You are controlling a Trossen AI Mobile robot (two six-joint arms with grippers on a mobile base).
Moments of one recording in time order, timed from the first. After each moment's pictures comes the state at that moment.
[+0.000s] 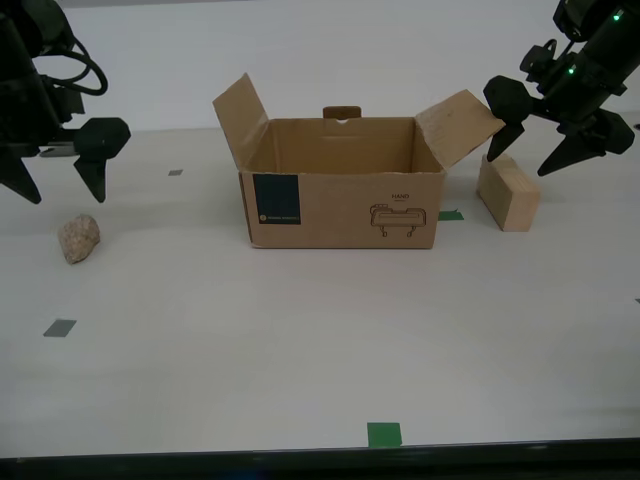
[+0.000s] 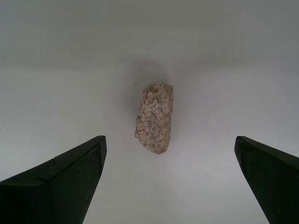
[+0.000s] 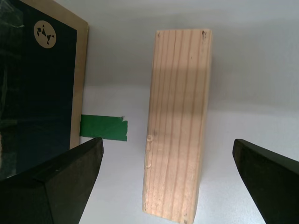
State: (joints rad) arm 0 0.02 1.89 1.10 -0.42 -0.32 0.08; arm 1 0.01 1.77 1.03 -0.67 -0.04 -0.02
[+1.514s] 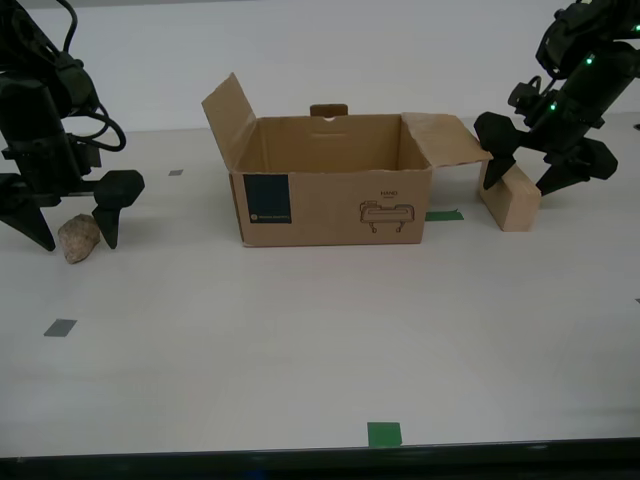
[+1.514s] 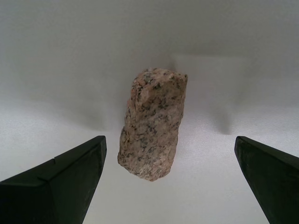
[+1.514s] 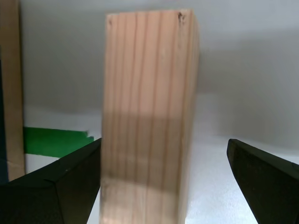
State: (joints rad) arm 0 0.02 2.05 1.14 -0.34 -0.28 0.07; arm 1 0.02 1.96 1.02 -0.58 -0.04 -0.05
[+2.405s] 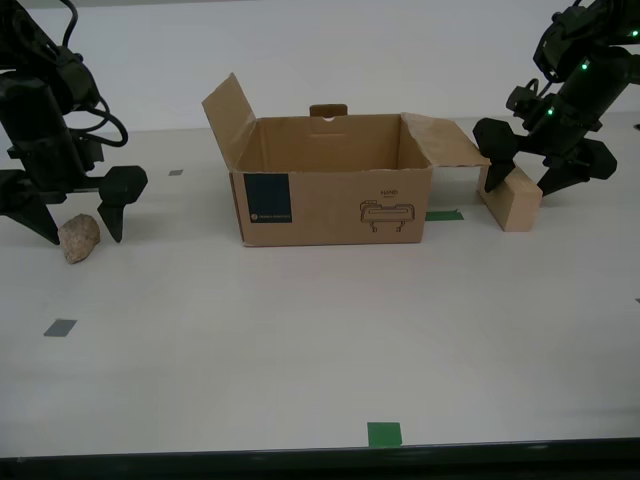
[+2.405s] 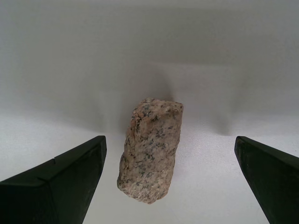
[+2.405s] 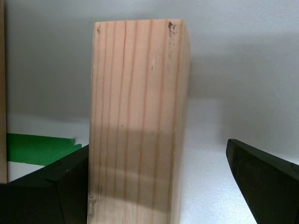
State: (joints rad) arm 0 0.02 2.06 1.13 -0.31 -0.24 0.06; arm 1 0.01 1.96 1.02 -0.52 -0.04 -0.05
